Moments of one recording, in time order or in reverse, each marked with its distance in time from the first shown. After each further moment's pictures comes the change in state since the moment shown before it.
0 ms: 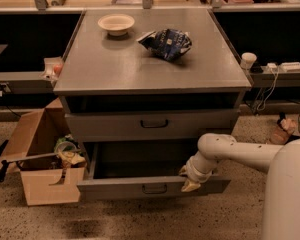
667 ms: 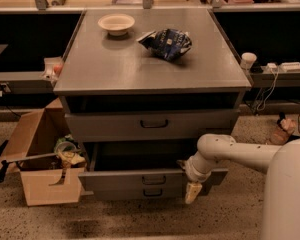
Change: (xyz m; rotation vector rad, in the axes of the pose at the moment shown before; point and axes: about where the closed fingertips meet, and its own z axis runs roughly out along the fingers) arm 0.002 0.002 0.007 0.000 0.000 0.000
